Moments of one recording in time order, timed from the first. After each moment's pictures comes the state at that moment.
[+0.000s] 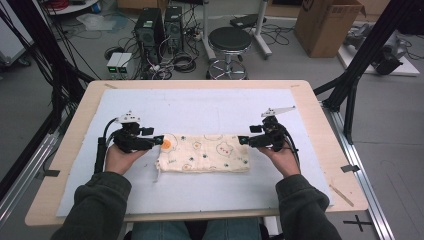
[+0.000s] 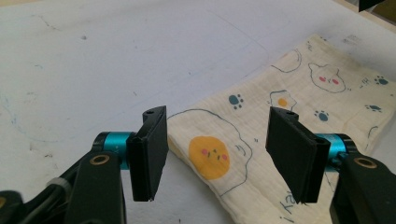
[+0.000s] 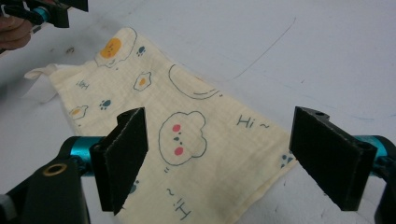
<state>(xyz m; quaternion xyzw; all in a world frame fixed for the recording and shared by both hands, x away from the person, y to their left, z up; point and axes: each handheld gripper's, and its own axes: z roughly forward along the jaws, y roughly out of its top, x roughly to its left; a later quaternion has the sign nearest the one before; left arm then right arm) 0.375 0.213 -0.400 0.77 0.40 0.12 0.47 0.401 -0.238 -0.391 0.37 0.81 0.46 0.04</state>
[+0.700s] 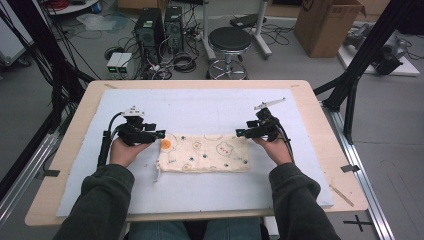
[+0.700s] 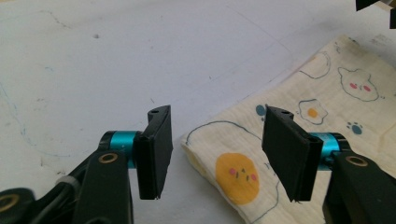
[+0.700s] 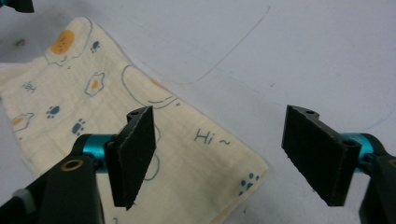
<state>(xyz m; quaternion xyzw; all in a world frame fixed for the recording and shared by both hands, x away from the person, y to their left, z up) 0.401 0.209 -0.408 0.78 0.42 0.13 0.46 0.442 -0.229 -0.403 0.38 0.83 0.41 0.05</state>
